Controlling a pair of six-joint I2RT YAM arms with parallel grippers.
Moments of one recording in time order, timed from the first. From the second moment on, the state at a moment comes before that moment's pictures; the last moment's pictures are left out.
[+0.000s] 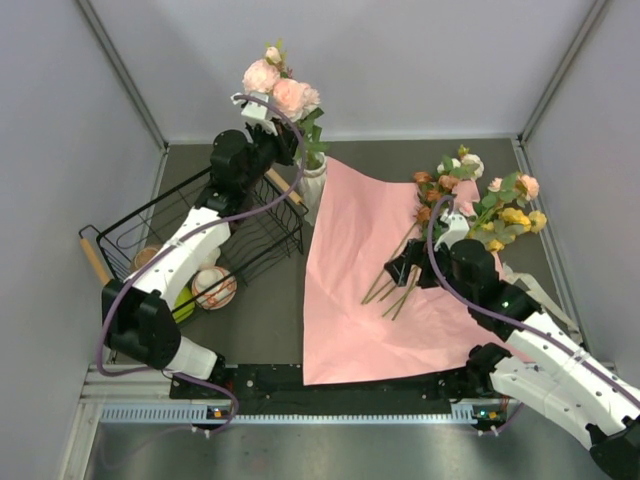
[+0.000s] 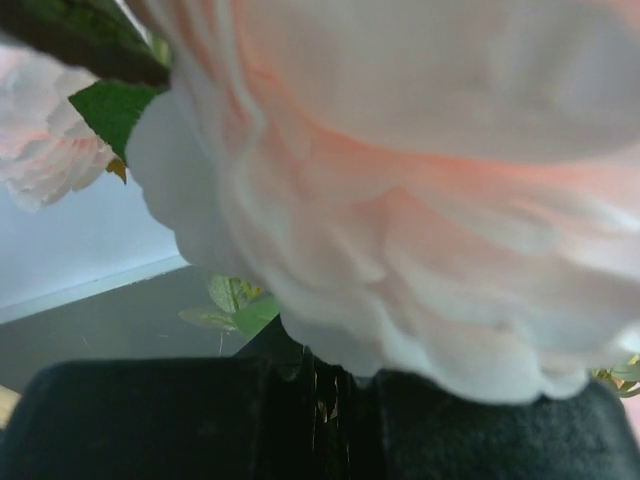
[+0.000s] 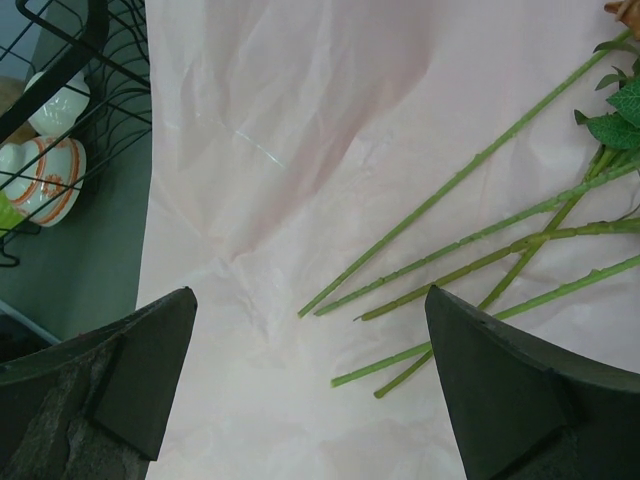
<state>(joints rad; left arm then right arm) -0.38 1.46 1.29 0.26 0.17 -0.20 0.62 0.70 0.60 -0.33 0.04 0.52</state>
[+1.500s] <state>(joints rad) -0.38 1.25 1.21 -0.06 0.06 -0.34 0.50 0.78 0.60 -0.44 0.18 0.71</state>
